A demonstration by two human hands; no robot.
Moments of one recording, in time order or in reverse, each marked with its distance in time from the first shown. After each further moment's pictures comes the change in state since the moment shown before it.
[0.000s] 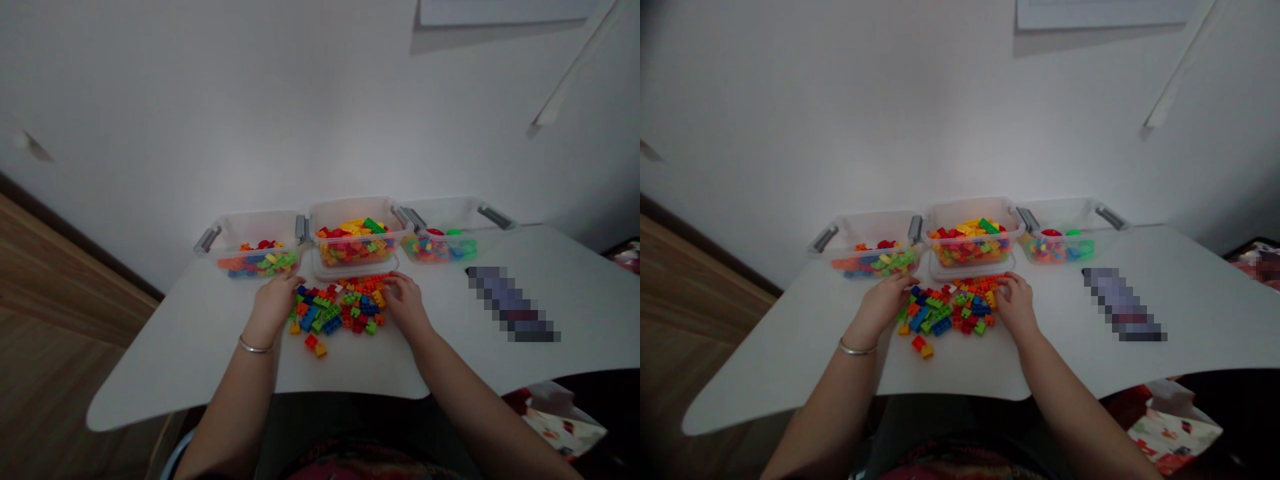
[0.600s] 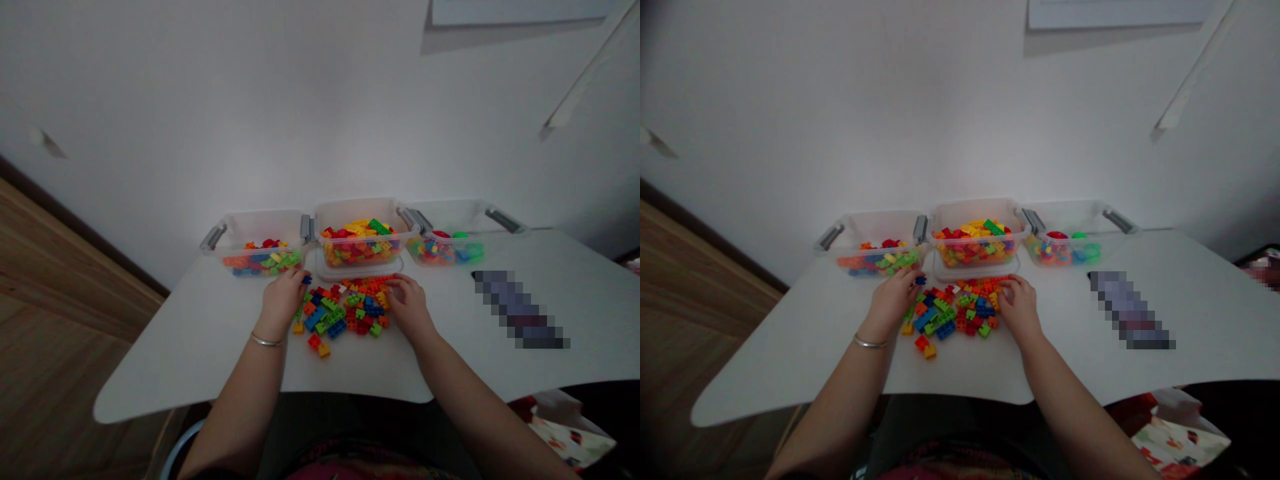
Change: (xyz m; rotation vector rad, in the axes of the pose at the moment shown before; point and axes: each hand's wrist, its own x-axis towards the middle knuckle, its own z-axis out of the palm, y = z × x) left_hand 0.004 0.002 0.009 -0.072 0.115 -0.028; right_hand 0.000 -0.003 0.000 -0.025 -0.023 -0.023
